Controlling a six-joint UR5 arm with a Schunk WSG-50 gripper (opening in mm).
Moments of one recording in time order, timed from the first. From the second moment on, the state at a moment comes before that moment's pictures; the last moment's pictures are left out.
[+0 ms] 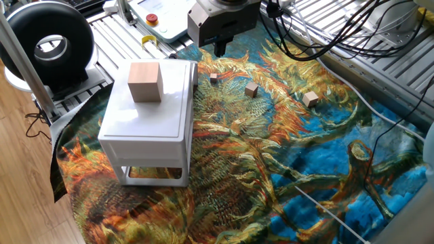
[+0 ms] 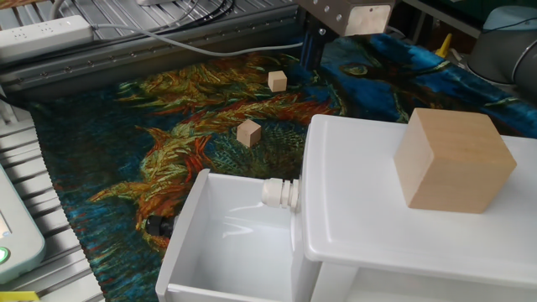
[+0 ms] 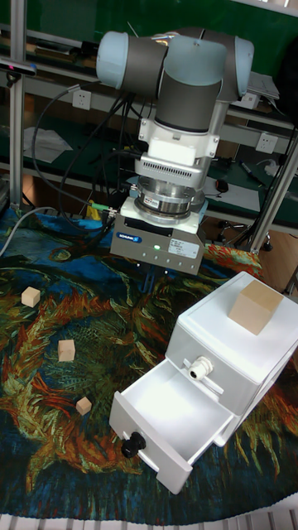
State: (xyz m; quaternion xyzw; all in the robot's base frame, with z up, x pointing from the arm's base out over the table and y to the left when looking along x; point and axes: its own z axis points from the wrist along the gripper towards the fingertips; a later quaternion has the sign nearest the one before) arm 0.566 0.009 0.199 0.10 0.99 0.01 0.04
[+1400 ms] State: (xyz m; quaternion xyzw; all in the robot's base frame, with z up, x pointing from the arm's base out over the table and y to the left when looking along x) arm 0.571 0.011 0.201 0.16 0.99 0.02 0.05
